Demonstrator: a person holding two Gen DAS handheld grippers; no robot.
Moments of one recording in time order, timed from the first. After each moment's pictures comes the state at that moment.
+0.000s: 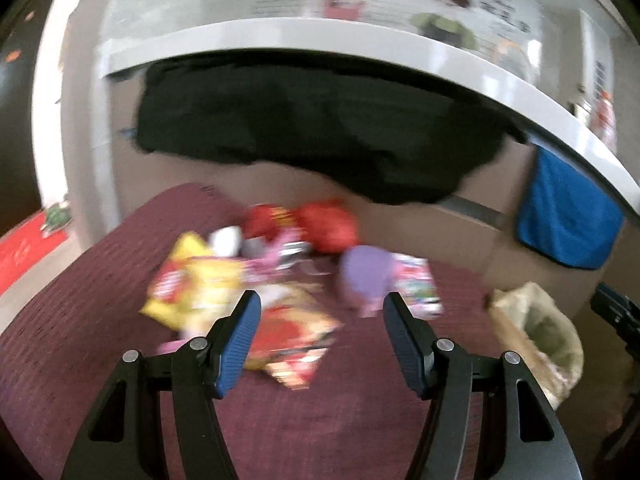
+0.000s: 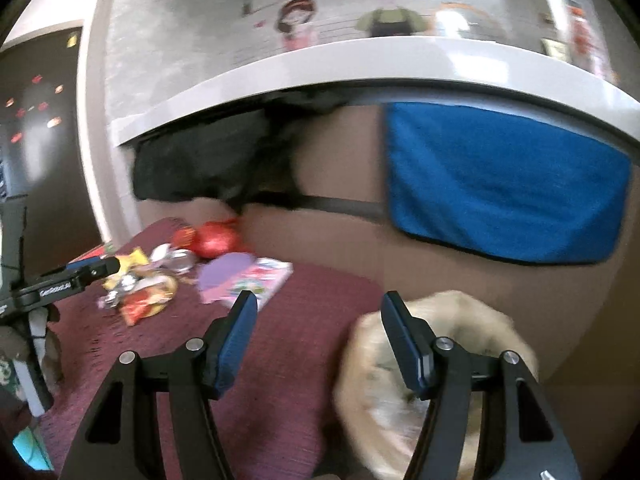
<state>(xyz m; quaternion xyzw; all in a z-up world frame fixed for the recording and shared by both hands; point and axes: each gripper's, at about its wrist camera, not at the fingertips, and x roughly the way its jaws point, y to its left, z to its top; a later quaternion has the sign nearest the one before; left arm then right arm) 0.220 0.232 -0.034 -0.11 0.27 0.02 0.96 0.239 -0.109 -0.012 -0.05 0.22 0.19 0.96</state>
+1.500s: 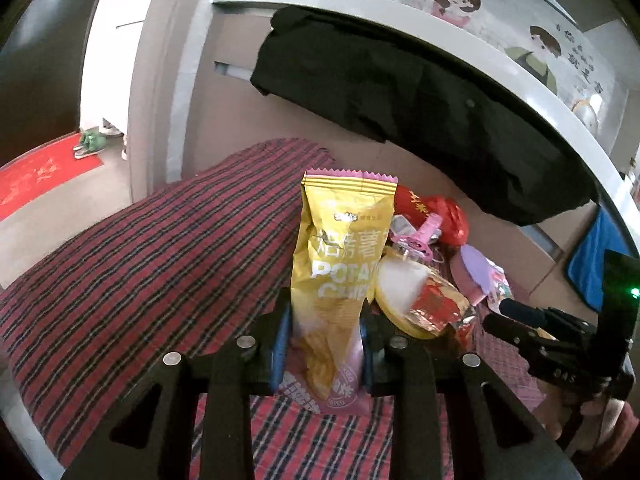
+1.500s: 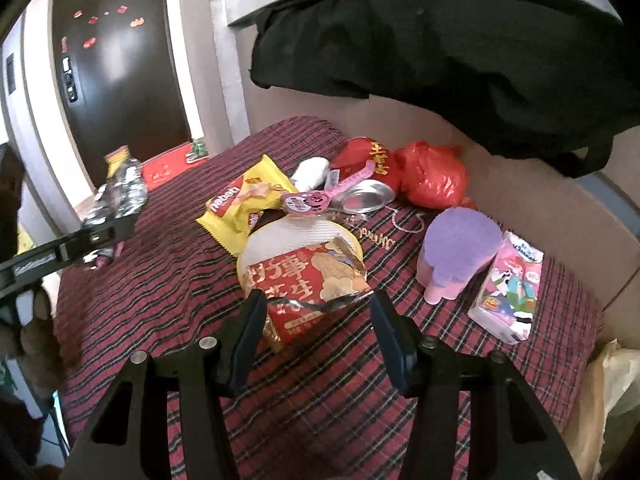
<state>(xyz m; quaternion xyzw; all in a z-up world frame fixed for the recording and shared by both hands) 0.179 0.371 -0.083 -0.21 0.30 0.07 0.93 0.302 0.121 -0.089 -0.13 0.36 0.33 0.86</state>
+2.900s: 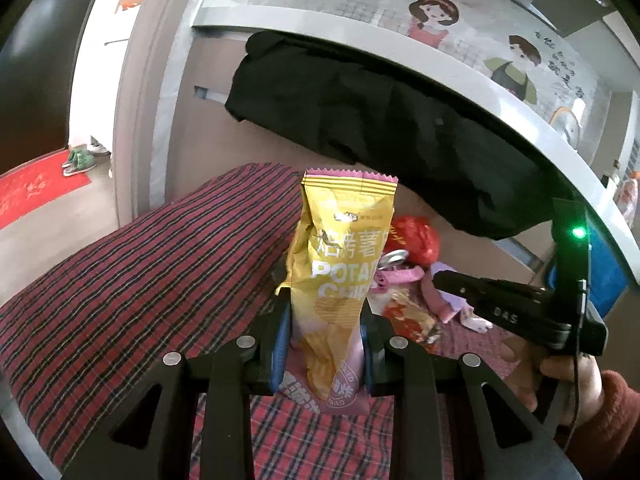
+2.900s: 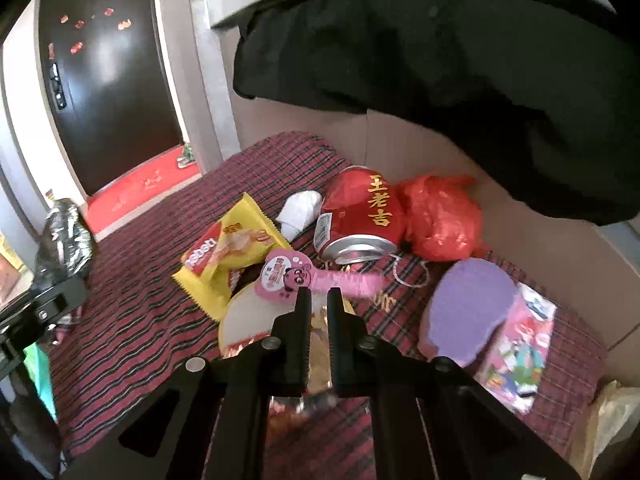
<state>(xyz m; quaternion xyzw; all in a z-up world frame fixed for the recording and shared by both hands) 0.178 0.350 -0.057 -0.21 0.26 0.04 0.94 0.342 0.149 -0.066 -0.13 0.36 0.33 0.86</state>
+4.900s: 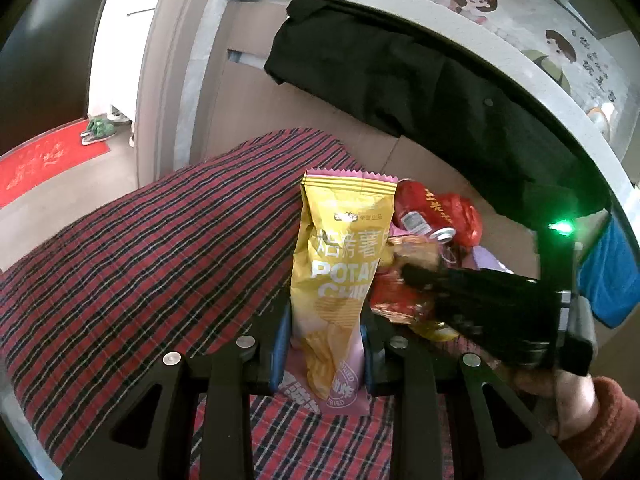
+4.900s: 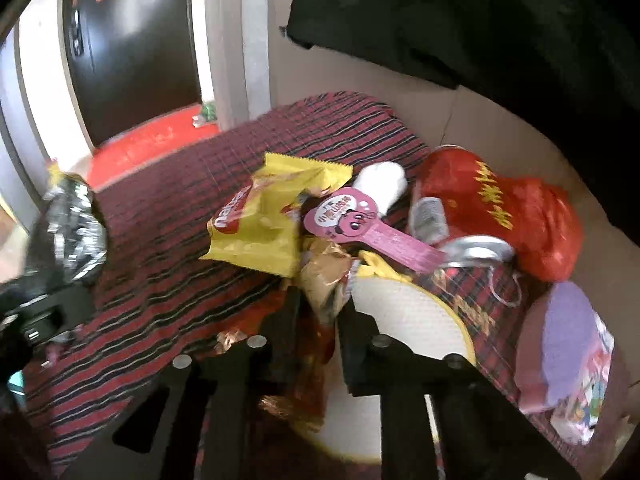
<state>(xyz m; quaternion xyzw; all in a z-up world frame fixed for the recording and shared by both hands) 0.187 0.374 -0.092 -0.23 0.31 0.08 0.92 0.336 0.215 -0.104 -0.19 0.37 0.35 0.84</state>
